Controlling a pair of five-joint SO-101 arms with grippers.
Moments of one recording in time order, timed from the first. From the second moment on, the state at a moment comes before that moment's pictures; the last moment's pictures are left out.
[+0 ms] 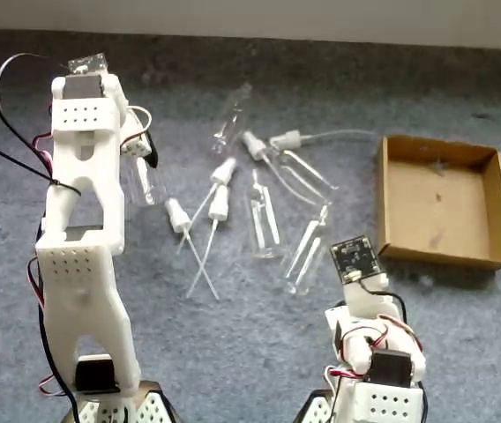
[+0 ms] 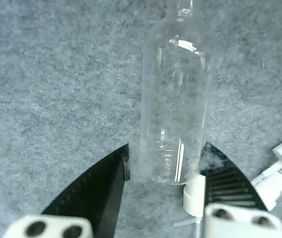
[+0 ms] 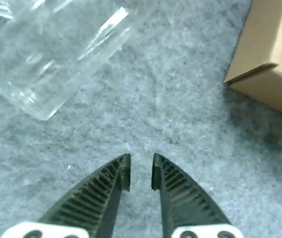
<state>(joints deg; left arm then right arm) -10.6 43.6 -48.9 98.5 22.7 3.1 -104.6 95.6 72.0 26.0</state>
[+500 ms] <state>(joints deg) -10.6 45.2 -49.0 98.5 23.3 3.1 -104.6 95.6 72.0 26.0</state>
